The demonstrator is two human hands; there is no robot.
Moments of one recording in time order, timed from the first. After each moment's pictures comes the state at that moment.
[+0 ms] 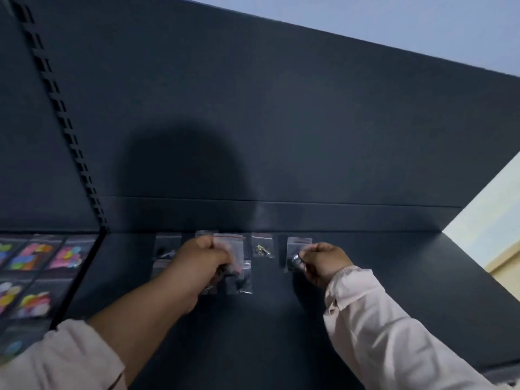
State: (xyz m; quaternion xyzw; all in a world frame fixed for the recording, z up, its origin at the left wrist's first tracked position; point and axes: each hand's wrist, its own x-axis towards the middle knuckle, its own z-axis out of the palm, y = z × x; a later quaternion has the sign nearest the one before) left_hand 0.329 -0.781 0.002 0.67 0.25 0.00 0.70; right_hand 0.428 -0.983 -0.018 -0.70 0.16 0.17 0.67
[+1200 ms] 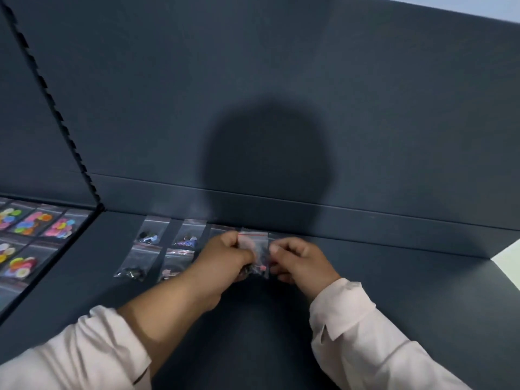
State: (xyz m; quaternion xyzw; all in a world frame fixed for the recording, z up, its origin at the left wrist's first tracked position) left_hand 0.372 -0.872 -0.004 0.66 0.27 0.04 0.70; right_hand 0.443 -1.001 -0.016 -0.77 -0.15 0.24 0.58
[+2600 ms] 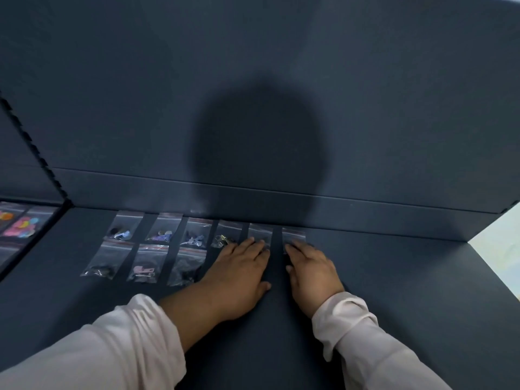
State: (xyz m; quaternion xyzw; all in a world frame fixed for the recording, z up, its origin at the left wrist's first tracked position) left_hand 0.396 -0.908 -0.050 1.00 -0.04 -0.05 0.07; right_hand 0.465 -1.062 -0.065 -0.95 -0.28 0.01 0.13
